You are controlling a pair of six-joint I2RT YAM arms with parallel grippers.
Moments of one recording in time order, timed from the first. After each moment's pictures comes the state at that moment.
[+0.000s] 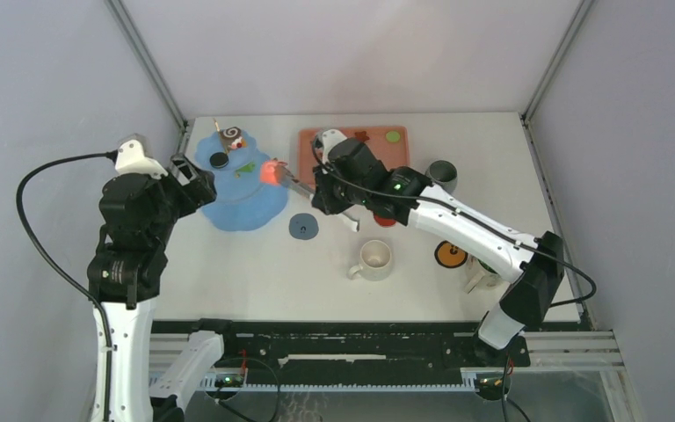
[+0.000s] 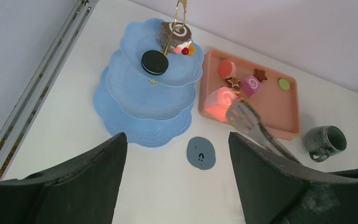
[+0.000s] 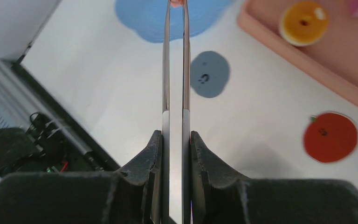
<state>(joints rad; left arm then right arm) -0.06 0.79 1.31 -0.80 -0.13 -0.36 0.91 1.62 1.61 -0.64 0.07 0.33</state>
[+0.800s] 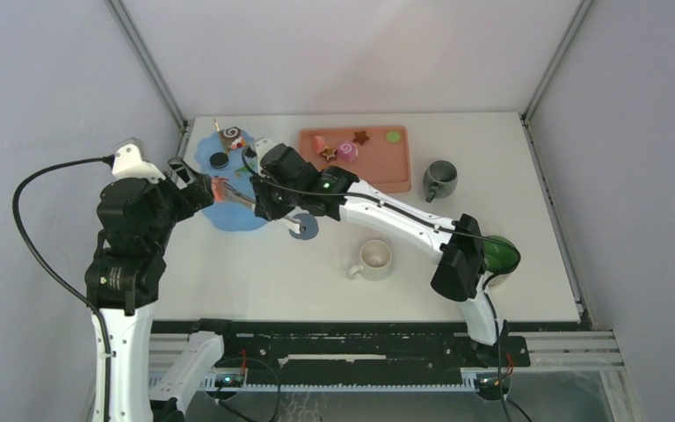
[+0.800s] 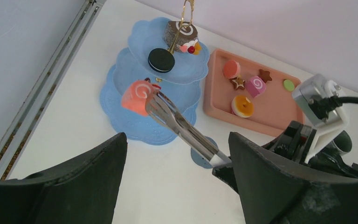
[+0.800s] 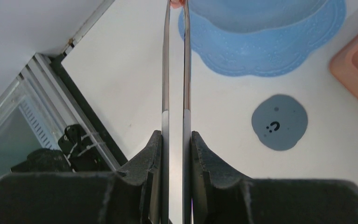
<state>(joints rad) -0.06 0.77 1.31 -0.83 -0.16 -0.36 1.05 2.04 2.06 -0.66 -0.02 0.35</state>
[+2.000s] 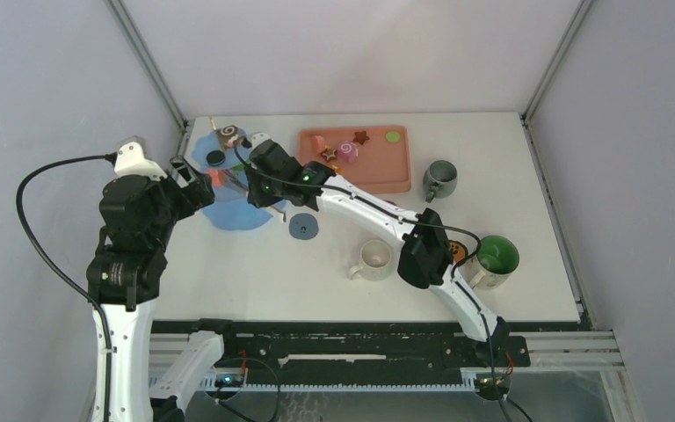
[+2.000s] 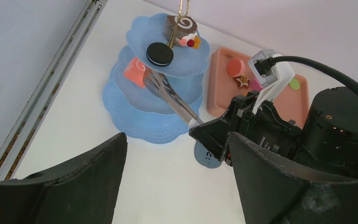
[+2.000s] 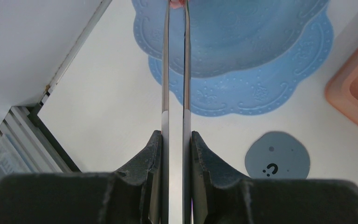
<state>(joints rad) -0.06 0.78 1.31 -0.83 -0.16 -0.35 0.99 2.34 2.35 -0.65 0.04 0.42</state>
